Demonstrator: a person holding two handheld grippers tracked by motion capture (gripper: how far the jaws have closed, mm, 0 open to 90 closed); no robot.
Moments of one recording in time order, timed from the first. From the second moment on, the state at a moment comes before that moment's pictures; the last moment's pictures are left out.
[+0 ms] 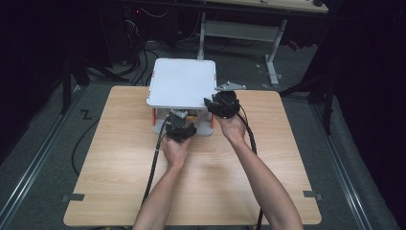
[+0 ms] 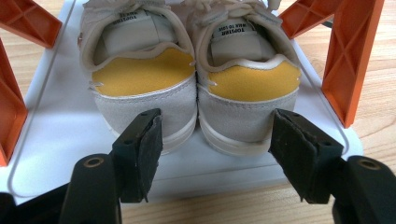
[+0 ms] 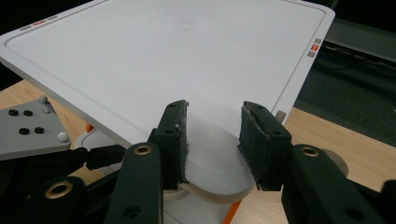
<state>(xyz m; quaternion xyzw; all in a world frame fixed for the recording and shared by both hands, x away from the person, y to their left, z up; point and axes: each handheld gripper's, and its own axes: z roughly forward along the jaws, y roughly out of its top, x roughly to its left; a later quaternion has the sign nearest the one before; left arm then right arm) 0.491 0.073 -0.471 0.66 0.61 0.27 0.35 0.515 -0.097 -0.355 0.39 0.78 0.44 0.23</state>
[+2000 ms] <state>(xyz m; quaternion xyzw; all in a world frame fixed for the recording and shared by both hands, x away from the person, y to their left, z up) 0.378 0.160 -0.442 0.68 0.55 0.21 0.43 0.416 -0.258 -0.395 0.44 0.74 0.47 0.20</state>
